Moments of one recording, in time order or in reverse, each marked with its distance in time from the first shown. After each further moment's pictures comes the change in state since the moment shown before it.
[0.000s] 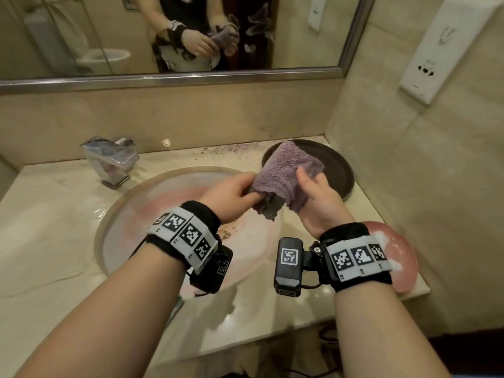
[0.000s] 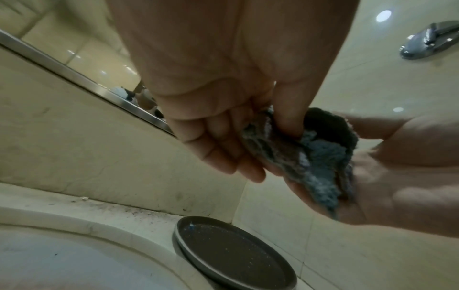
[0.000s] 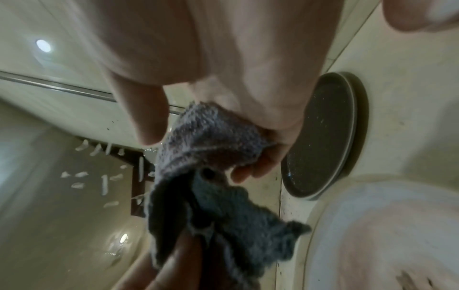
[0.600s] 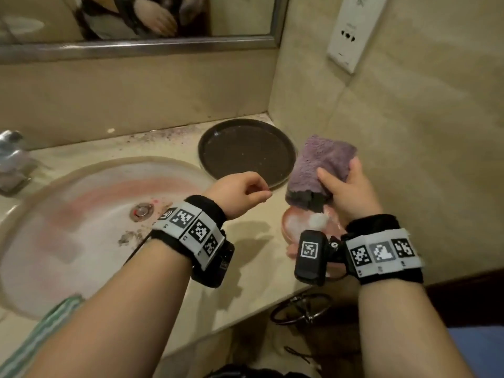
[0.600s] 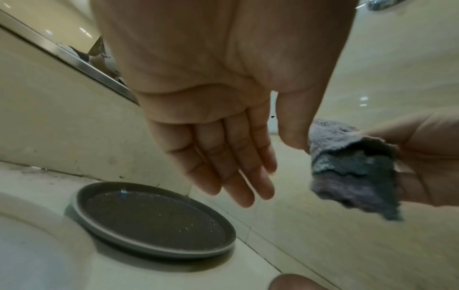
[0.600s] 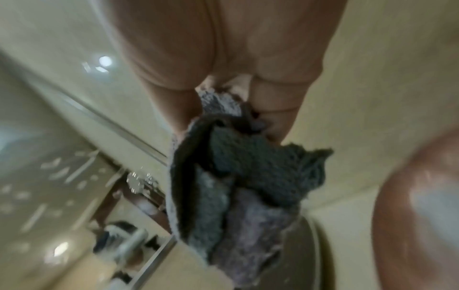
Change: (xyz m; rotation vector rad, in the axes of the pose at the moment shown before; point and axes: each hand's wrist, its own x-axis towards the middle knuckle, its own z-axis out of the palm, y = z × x) left_hand 0.063 0.056 0.099 0.083 -0.169 0.041; right_hand -0.023 -0.073 -0.135 -0.569 0.338 -0.248
